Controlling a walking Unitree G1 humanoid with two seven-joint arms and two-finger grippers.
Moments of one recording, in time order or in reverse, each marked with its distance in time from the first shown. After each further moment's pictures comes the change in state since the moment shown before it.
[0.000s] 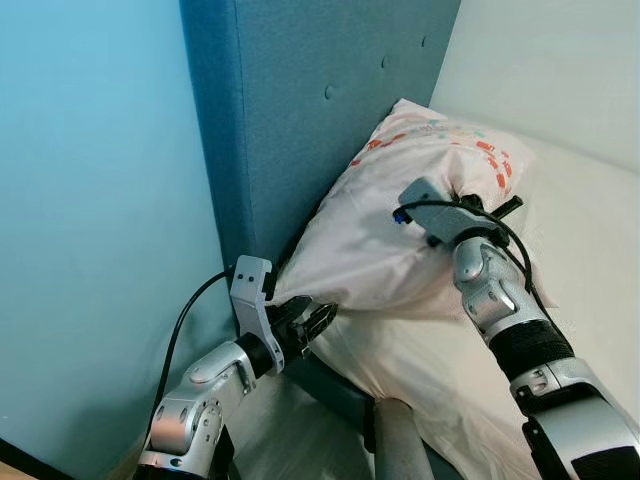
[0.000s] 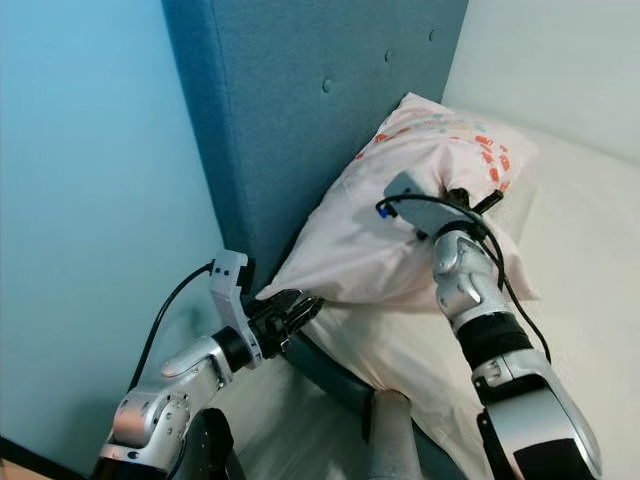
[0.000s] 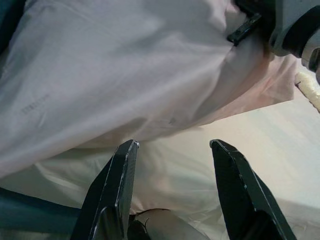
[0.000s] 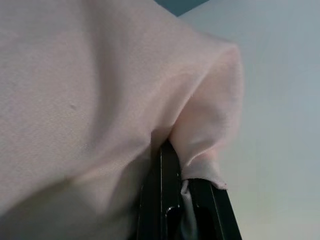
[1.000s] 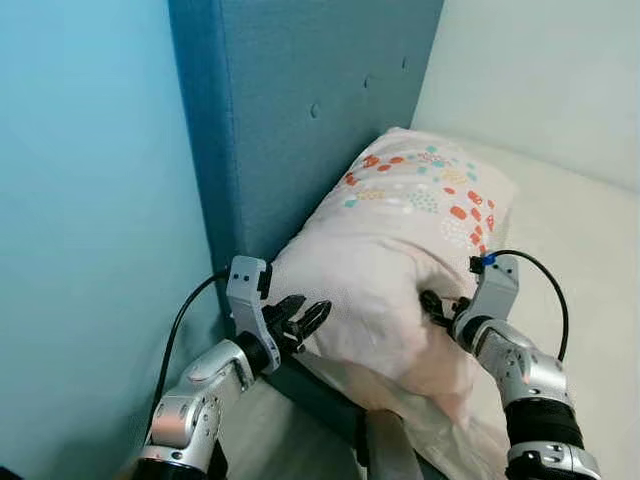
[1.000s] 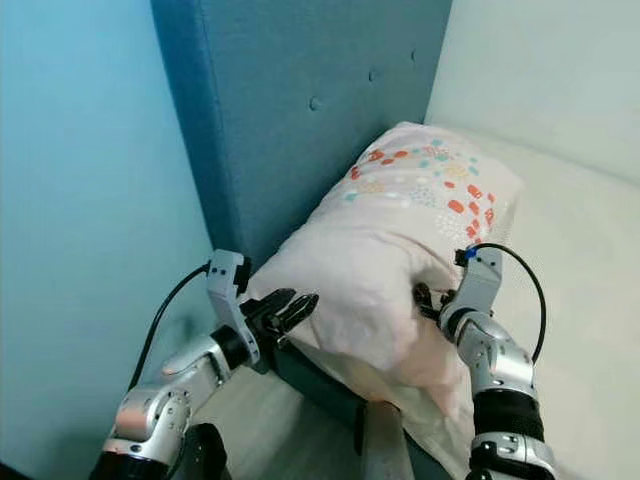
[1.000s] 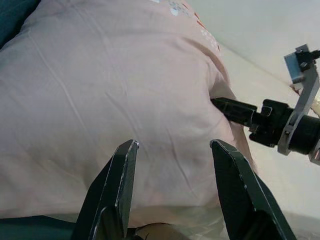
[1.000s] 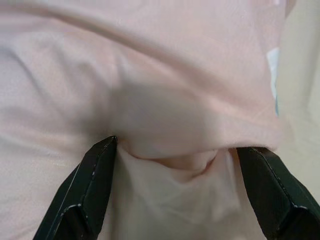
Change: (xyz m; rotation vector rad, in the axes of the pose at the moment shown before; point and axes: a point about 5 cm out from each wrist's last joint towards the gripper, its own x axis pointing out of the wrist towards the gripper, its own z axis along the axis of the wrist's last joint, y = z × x) left arm 0.002 0.011 -0.002 -0.014 -0.007 0.036; right arm -0.053 0.056 -0.081 1.277 0.403 0.361
